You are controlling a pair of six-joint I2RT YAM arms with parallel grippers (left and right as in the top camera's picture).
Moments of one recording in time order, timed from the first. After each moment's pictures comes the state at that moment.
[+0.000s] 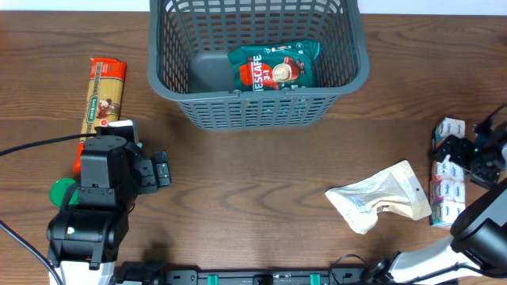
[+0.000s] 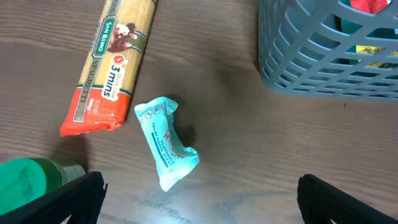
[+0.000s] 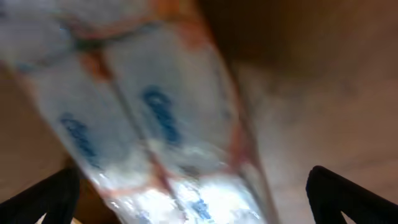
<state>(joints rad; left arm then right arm) -0.10 0.82 0.90 -0.93 -0.12 -0.16 -0.71 1.83 1.25 -0.89 -0.07 -0.13</state>
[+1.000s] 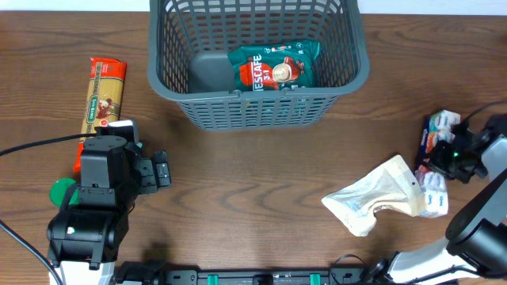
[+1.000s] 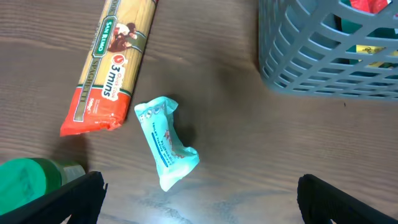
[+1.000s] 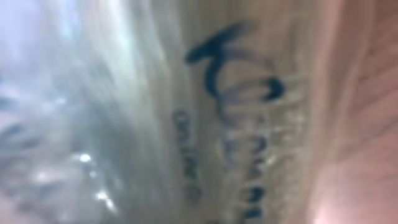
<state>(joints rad) -0.10 0.82 0.90 -0.93 -0.12 -0.16 -0.66 1.79 1.10 -0.76 -0.23 -0.14</state>
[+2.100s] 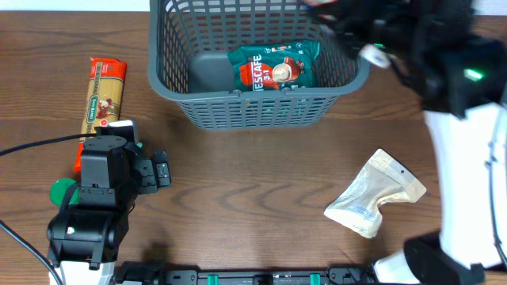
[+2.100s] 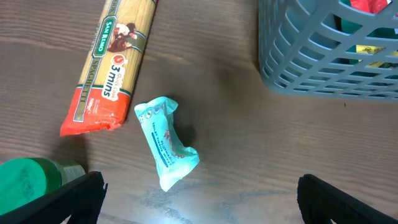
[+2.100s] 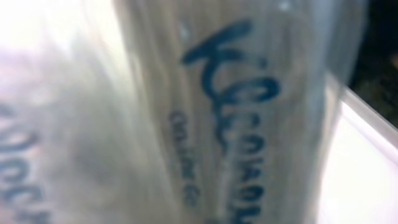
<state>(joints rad) -0.10 0.82 0.90 -0.93 -0.11 -0.16 0.31 1.71 2.23 -1.00 -0.29 -0.56</state>
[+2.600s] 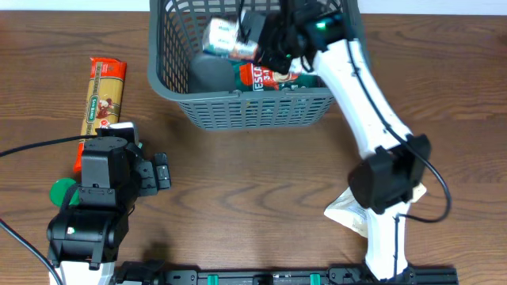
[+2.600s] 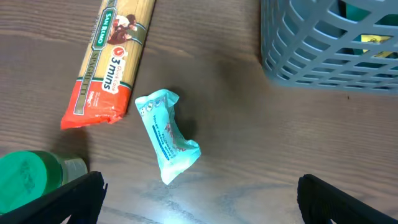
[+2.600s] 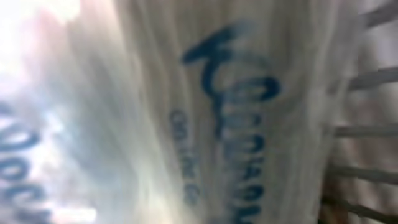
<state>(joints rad) -0.10 0.82 0.90 -0.95 -0.12 -0.16 0.42 2.21 2.23 -1.02 -0.23 -0.79</state>
